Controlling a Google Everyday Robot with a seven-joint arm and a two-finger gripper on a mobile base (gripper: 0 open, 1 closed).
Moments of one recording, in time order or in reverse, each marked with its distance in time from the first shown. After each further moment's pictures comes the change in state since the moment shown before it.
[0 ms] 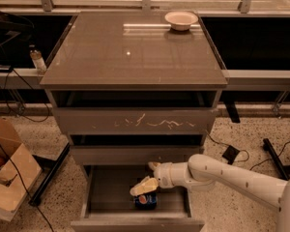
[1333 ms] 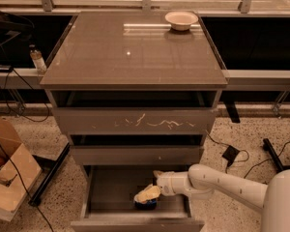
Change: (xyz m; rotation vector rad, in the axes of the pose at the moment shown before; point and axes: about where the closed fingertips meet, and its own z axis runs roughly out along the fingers) arm 0.068 -0.046 0.019 0.053 0.034 0.053
